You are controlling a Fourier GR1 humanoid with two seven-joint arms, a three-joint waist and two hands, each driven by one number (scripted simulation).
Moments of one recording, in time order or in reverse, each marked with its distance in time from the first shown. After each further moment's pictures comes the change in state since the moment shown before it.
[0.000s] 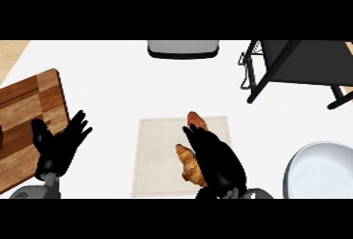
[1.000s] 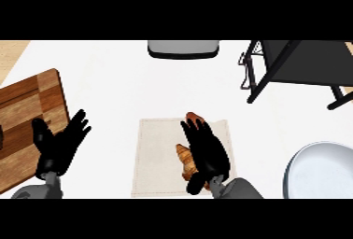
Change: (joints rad) left arm -0.002 -0.053 0.064 -0.014 -0.070 -0.047 0.023; right arm 0.003 0.099 -0.053 0.321 0.216 -0.175 -0.245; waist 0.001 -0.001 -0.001
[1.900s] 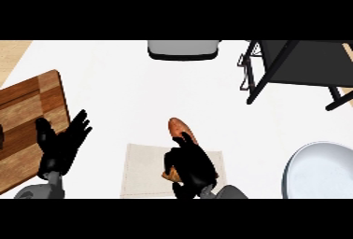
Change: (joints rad) left arm -0.003 -0.026 0.020 0.007 -0.038 -0.011 0.007; right arm -0.008 0.007 0.114 0.034 -0.006 0.003 -0.191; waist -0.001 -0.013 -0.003
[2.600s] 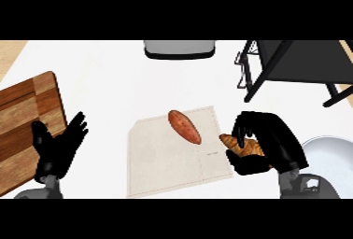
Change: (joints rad) left arm 0.029 -0.005 0.012 -0.036 -0.004 -0.003 0.012; right arm 0.066 -0.226 -0.415 -0.426 -0.192 0.086 0.054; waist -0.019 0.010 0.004
